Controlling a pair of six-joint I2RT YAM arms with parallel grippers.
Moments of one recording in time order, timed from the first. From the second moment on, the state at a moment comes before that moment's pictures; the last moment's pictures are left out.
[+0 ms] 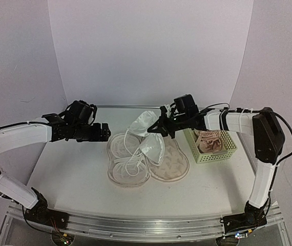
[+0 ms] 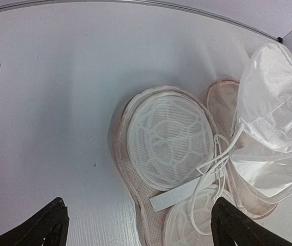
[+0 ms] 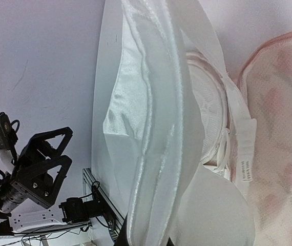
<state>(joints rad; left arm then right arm) -0.67 1.38 1.00 -0.40 -0.17 -0.52 0.64 1.92 1.36 -0.07 -0.59 0.91</state>
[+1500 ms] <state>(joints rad) -0.67 1.34 1.00 -0.42 -0.21 -0.49 0.22 1.33 1.68 -0.46 -0.33 0.65</state>
